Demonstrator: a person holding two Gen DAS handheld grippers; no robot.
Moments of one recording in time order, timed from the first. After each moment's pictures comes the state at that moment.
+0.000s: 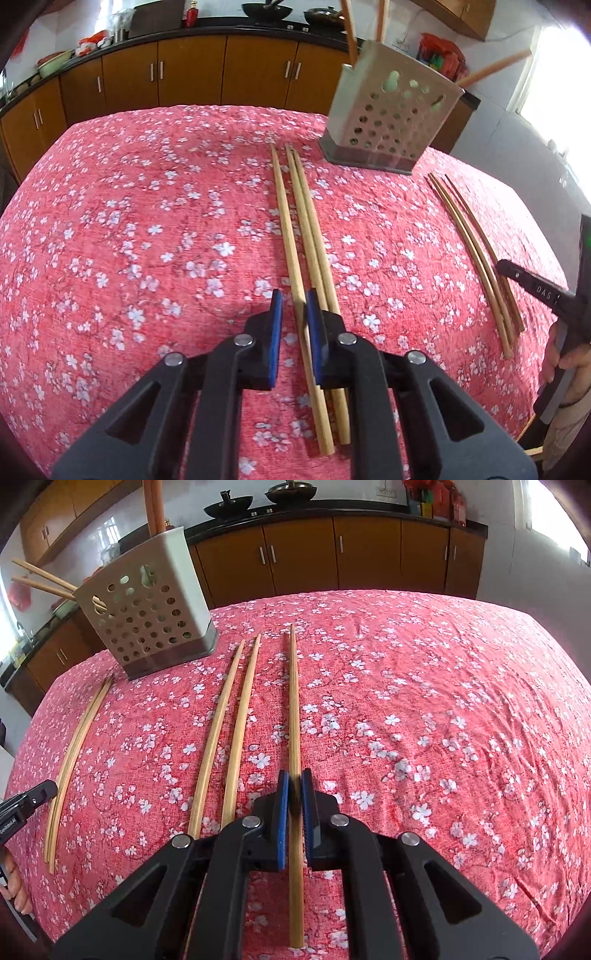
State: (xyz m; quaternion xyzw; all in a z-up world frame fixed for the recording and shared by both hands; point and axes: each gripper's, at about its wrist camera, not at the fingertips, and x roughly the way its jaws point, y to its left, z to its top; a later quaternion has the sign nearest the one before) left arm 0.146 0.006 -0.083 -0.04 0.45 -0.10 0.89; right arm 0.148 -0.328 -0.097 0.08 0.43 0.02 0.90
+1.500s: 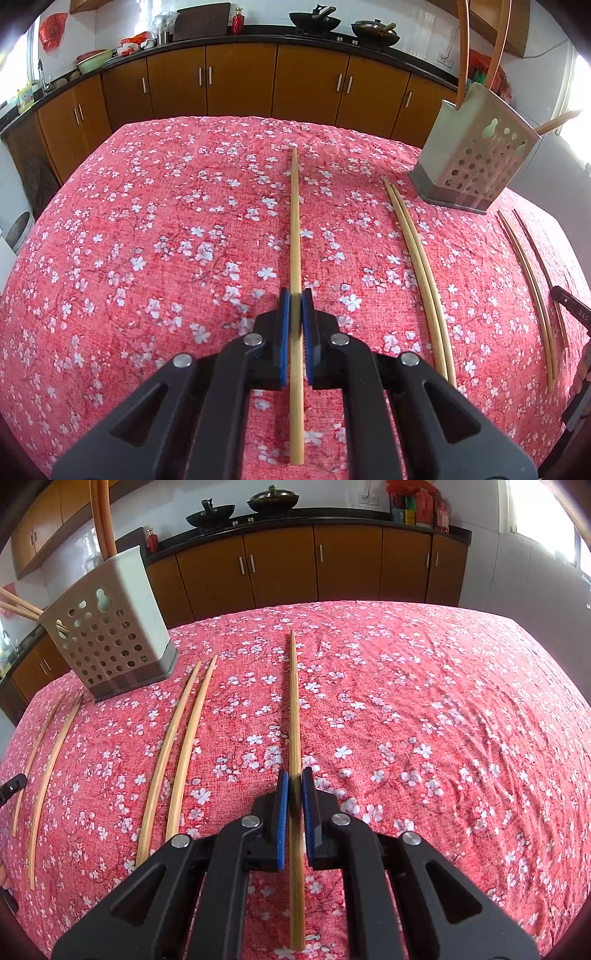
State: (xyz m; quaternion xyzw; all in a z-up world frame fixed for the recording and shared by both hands) left arm 0.177 0.072 -0.088 -0.05 0.43 -0.01 0.90; right arm 0.165 -0.362 -0.094 0.07 0.42 -0.01 0.91
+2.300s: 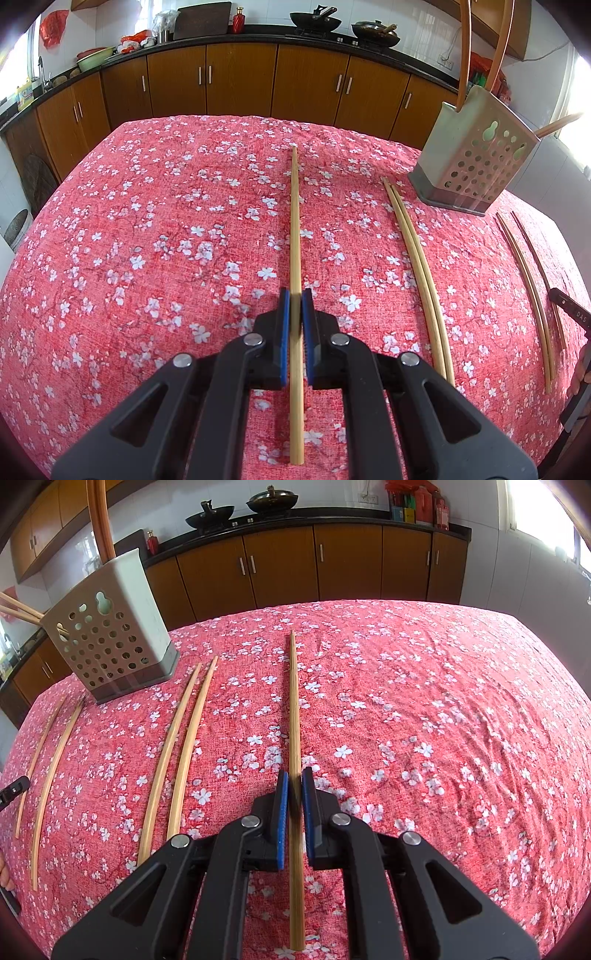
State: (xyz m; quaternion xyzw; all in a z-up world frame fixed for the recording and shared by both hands) left arm 0.176 0.072 -0.087 -0.05 0.43 -0.01 0.90; right arm 0.163 -0.362 -0.094 0.08 0.42 -0.01 0.91
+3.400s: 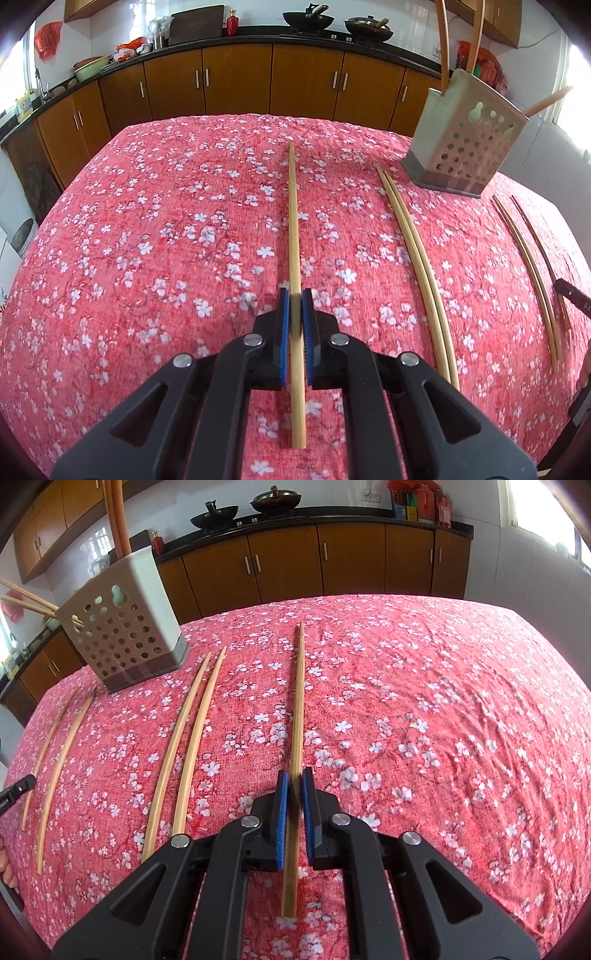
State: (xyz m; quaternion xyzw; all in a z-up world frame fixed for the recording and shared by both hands) left arm 0.160 0.062 -0.085 -0.02 0.44 -0.01 0.90; right arm 0.143 -0.363 -0.094 0.09 0.42 0.00 0.91
